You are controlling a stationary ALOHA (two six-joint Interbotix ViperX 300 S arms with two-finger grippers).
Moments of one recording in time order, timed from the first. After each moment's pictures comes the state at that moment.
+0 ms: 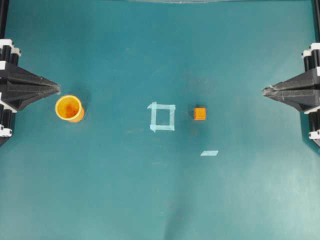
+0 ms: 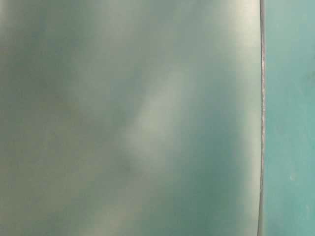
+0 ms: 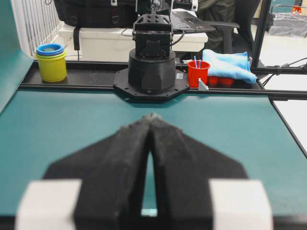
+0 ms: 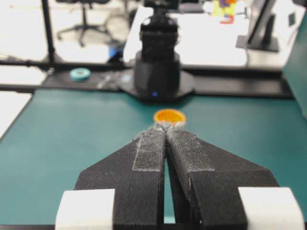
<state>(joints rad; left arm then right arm) 0.00 -0.96 1.18 0.00 -0.29 0.00 0.00 -0.96 1.19 0.00 -0.29 0.00</state>
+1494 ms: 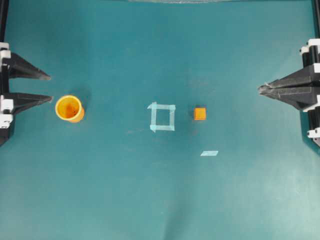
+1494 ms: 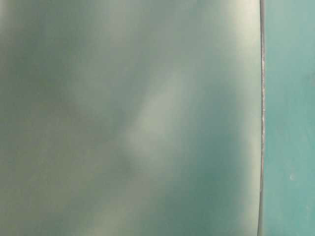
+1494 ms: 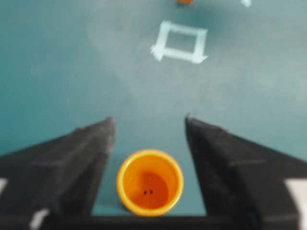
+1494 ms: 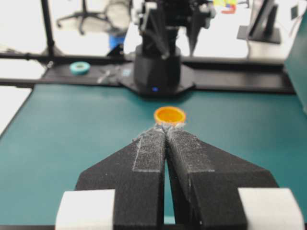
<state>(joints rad) 0.15 -1.04 1.15 0.01 0.40 -0.10 0.00 -0.93 1.11 0.00 -0.19 0.00</state>
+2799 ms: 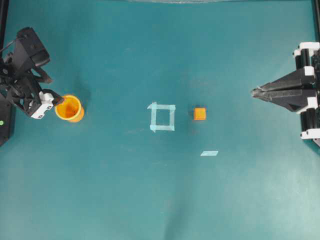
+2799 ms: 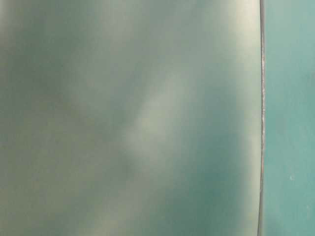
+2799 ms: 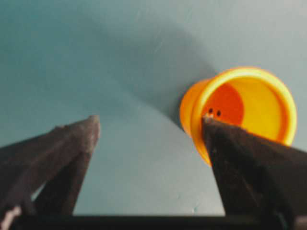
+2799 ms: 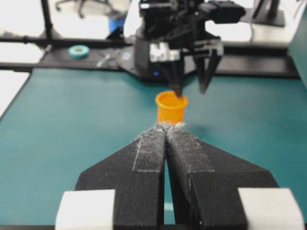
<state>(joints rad) 0.30 -0.59 1.19 0.01 0.42 -0.33 0.00 -0.89 1.11 0.00 -0.19 0.00</state>
